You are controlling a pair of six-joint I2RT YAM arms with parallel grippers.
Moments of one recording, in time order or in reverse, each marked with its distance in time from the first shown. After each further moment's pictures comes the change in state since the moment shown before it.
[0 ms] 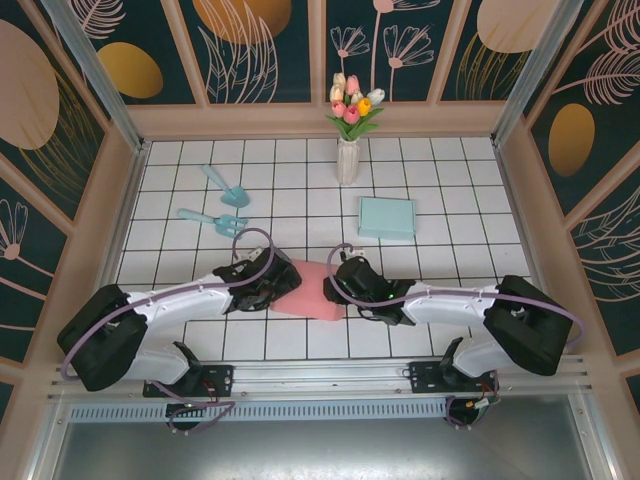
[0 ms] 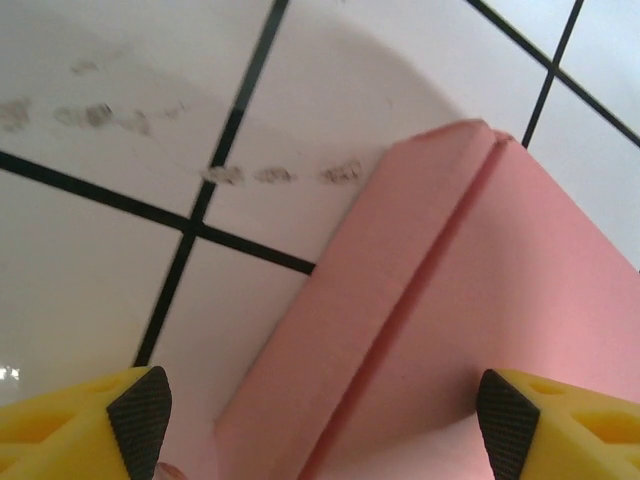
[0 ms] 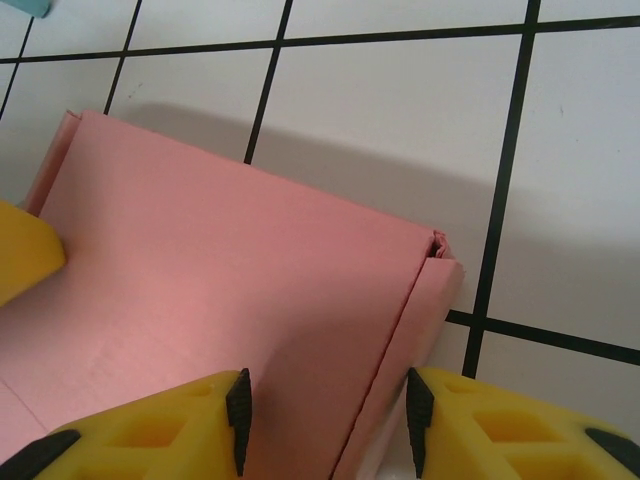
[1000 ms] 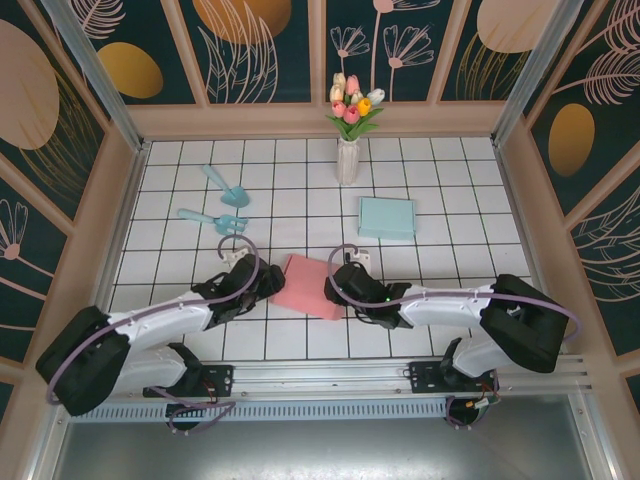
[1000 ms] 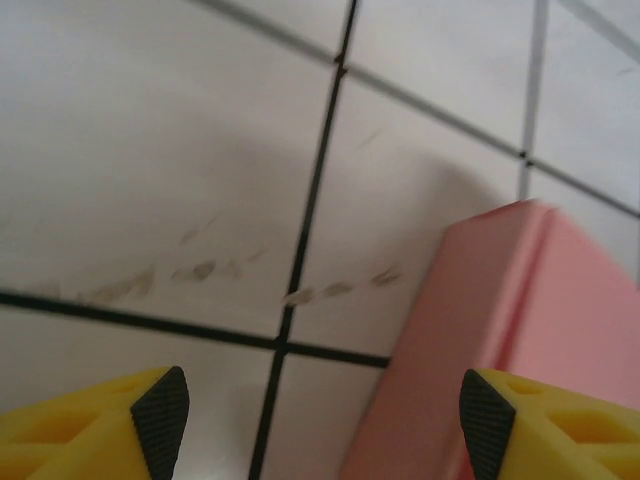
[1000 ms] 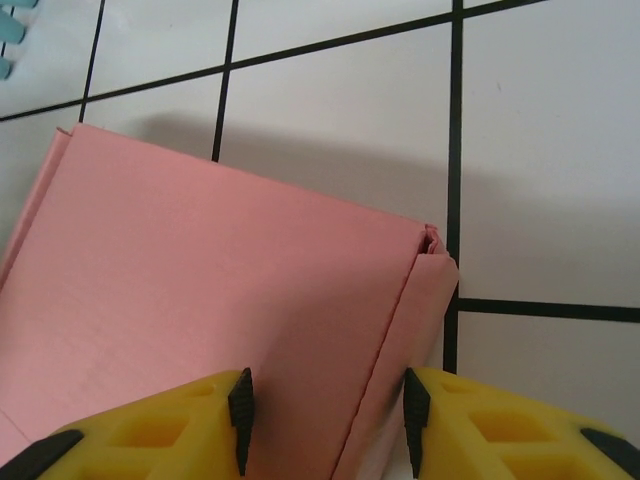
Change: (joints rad) left arm 0.098 -0.145 -0.215 0.232 -0.066 0.228; right arm 0.041 0.026 0.000 -0.008 0.097 0.156
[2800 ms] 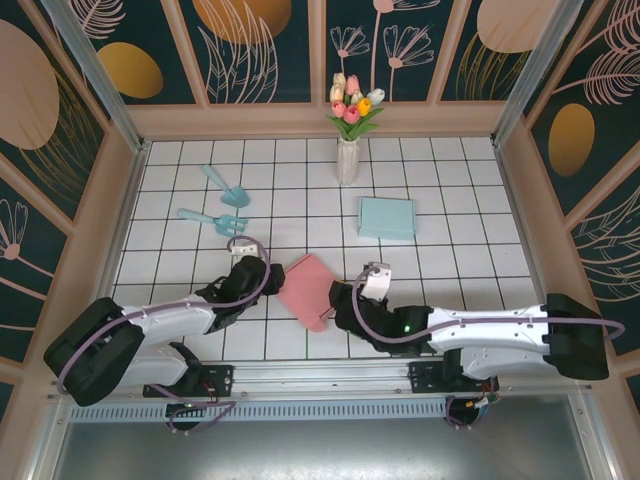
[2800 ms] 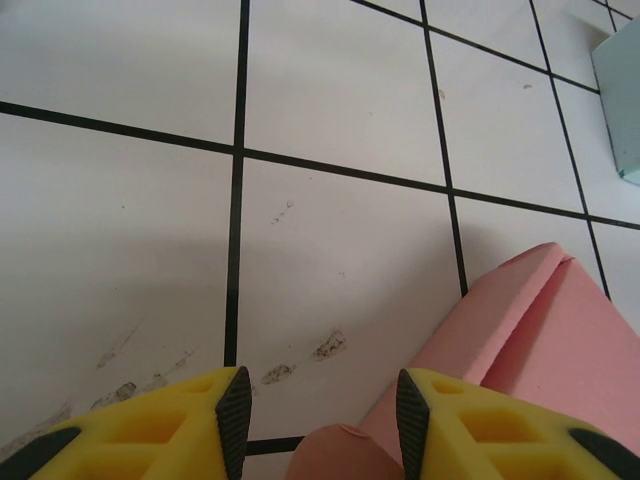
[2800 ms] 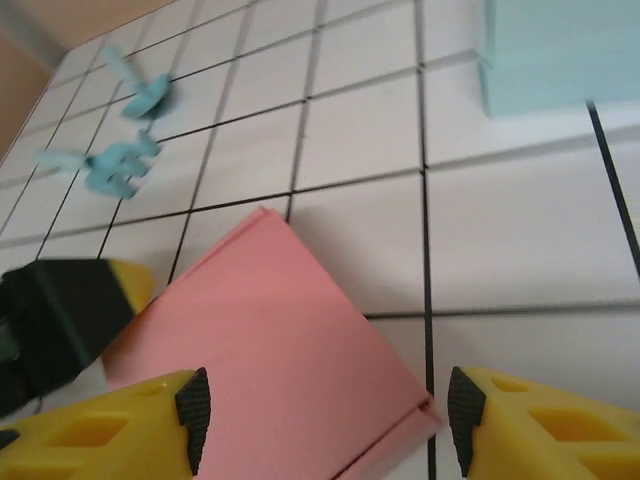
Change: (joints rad) left arm 0.003 0.037 -0.085 0.333 -0.031 0.274; right arm 0.328 -0.270 0.005 -0.287 0.501 0.369
